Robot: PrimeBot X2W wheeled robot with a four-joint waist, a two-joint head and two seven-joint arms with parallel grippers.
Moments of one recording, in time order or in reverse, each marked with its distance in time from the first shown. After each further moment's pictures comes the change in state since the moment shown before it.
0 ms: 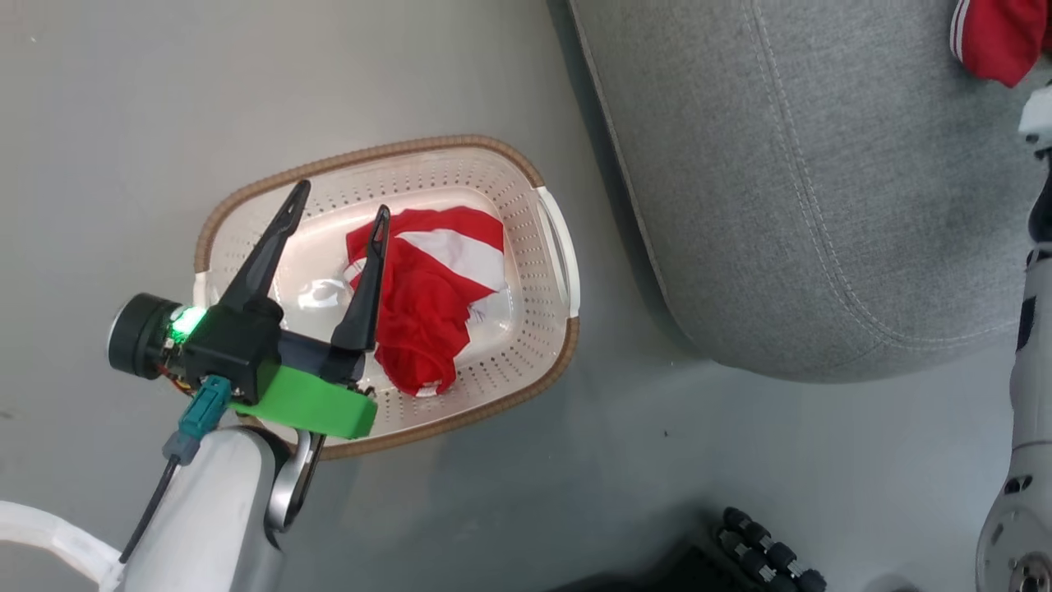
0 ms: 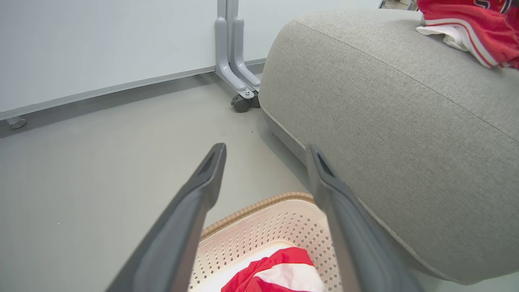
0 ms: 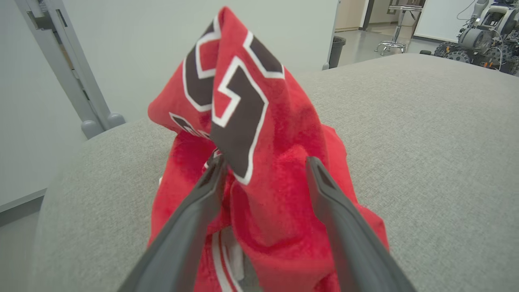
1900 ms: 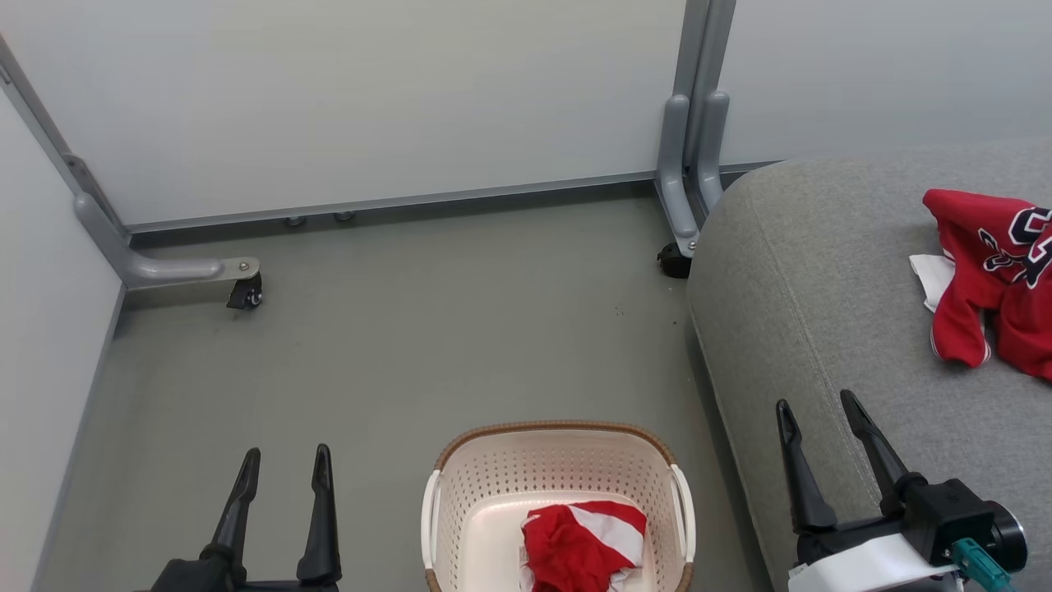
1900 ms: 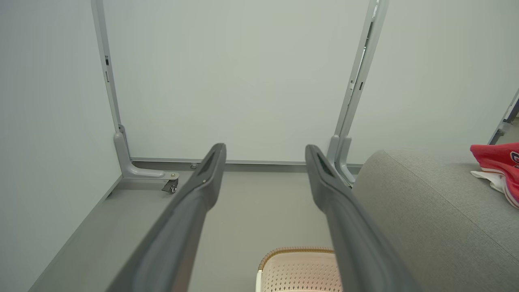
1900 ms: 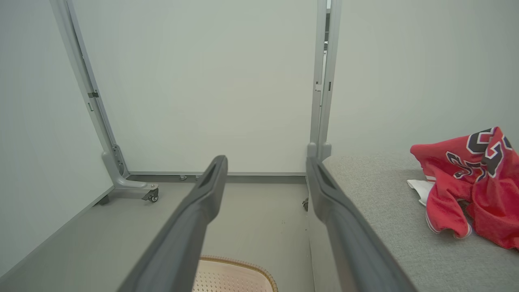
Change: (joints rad) left arm 0.544 -0.185 0.252 -0.073 -0.016 -0.009 -0.053; right arm 1.011 0.123 0.472 -0.618 -0.086 0.000 0.000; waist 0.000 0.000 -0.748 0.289
